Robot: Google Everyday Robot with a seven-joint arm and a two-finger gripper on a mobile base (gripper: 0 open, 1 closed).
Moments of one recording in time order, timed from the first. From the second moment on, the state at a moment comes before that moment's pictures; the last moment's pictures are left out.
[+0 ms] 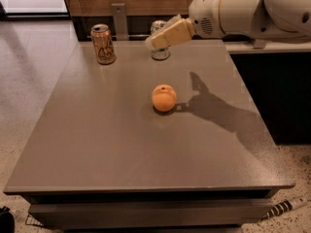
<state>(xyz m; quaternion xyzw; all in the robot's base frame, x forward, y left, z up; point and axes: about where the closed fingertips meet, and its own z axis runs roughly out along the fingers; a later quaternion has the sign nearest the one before) 0.629 -0.045 1.028 -0.44 0.67 0.13 0.58</state>
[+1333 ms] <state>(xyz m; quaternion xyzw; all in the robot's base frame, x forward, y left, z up) 0.735 0.058 0.932 -0.42 0.66 0.20 0.59</state>
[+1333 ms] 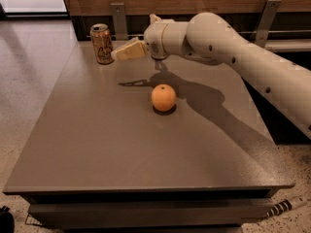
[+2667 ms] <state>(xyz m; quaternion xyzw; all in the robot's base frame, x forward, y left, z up) 0.793 0.136 0.890 -0.39 0.66 0.27 0.58</state>
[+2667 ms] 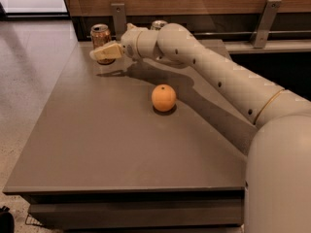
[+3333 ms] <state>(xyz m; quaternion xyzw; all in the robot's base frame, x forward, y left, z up) 0.804 0.172 0.886 -0.40 0.65 0.30 0.57</state>
